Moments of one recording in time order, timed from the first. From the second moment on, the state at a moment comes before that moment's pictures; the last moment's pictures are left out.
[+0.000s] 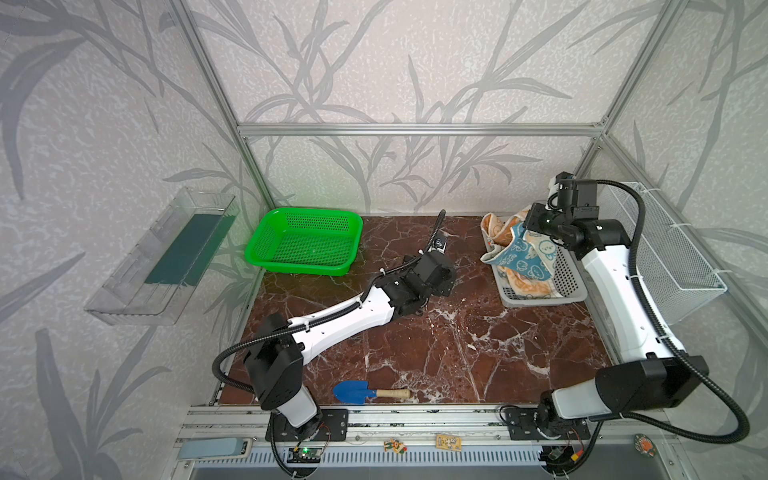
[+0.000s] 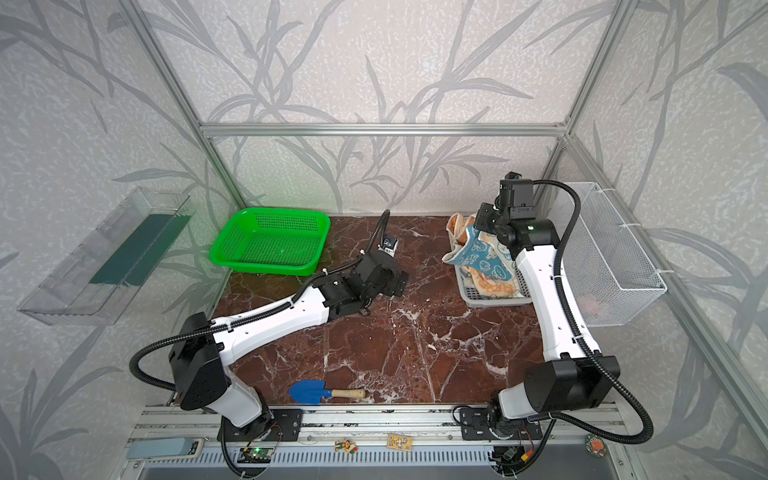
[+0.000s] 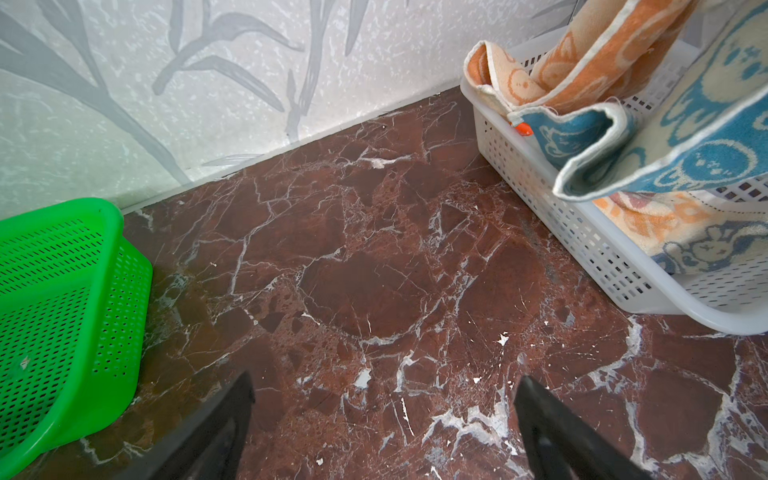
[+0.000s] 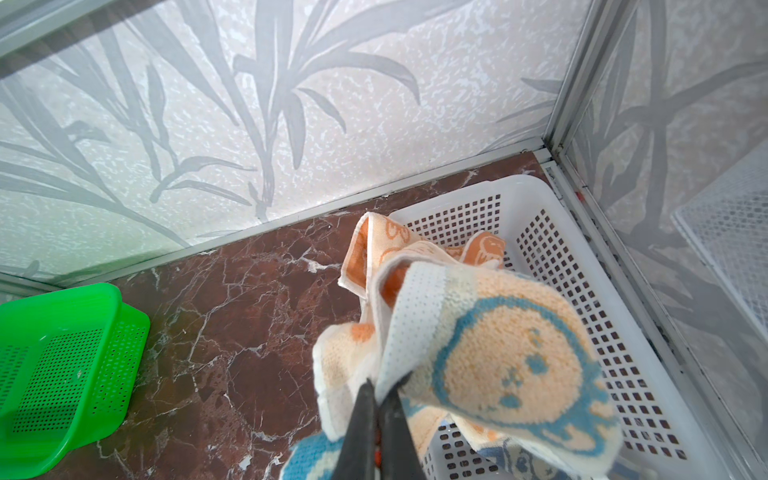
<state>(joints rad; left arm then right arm) -0.92 1.62 1.32 -0.36 -0.49 -0.26 0.07 1.49 1.67 -0.81 0.01 0.34</state>
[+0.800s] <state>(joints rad) -0.75 1.35 1.17 -0.38 -0.44 -0.42 0.51 1.62 2.16 -0.95 -0.18 0.26</state>
